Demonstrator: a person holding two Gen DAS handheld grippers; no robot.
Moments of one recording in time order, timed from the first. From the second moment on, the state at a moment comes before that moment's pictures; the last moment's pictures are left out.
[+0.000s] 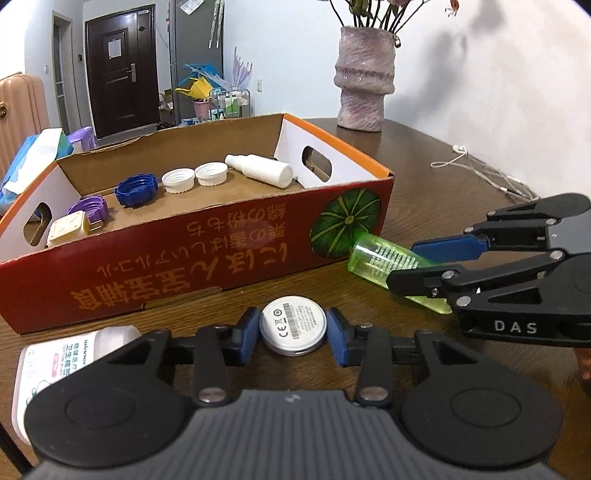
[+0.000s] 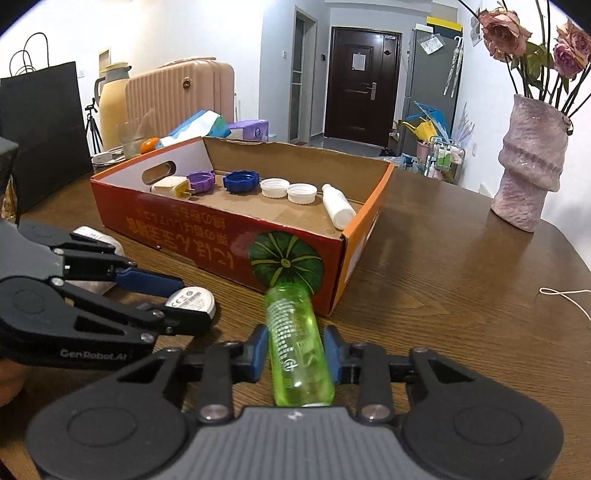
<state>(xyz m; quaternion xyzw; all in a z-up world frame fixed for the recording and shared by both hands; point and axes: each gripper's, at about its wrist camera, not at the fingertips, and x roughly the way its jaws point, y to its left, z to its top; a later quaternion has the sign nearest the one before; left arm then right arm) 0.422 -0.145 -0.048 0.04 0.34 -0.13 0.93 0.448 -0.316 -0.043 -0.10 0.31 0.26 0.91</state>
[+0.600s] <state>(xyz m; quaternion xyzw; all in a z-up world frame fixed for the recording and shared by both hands) 0.319 -0.103 0.016 -0.02 0.26 -0.09 0.96 0.368 -0.316 0.009 -0.07 0.26 0.23 0.94</state>
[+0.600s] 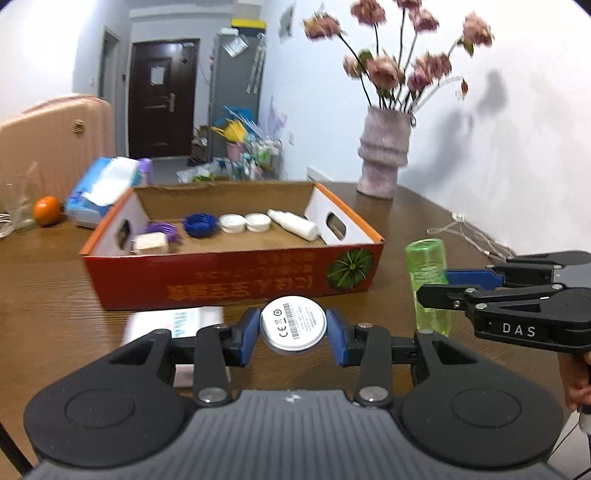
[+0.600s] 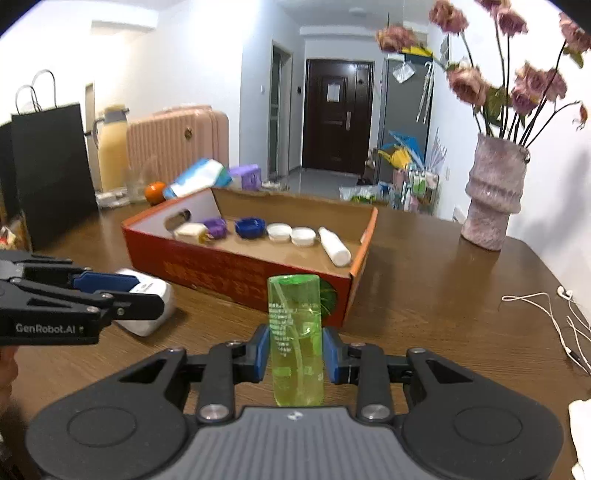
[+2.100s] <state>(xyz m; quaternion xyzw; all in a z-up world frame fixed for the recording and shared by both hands) 0.321 -0.041 0.094 0.02 0.17 -0.08 0.98 0.364 -0.252 0.109 -0.17 0.19 0.24 0.94</state>
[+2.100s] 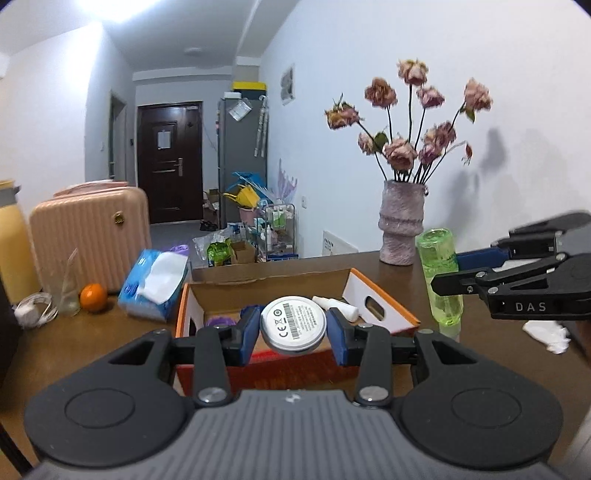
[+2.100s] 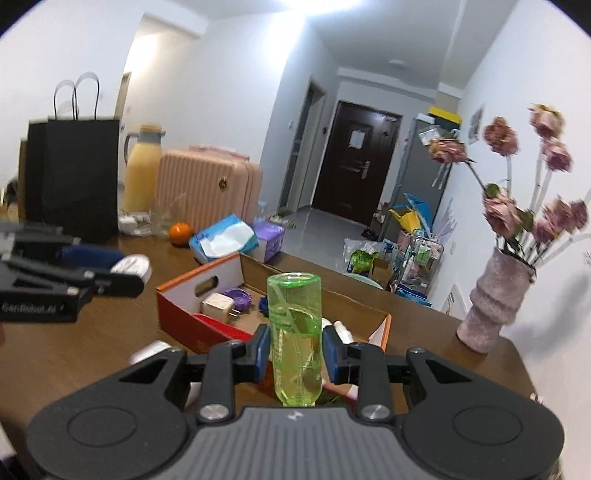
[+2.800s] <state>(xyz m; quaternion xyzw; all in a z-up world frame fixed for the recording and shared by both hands) 0.540 -0.031 0.024 0.03 0.37 -0.13 0.92 0.616 -0.205 0.034 -0.16 0.45 0.27 0.84</state>
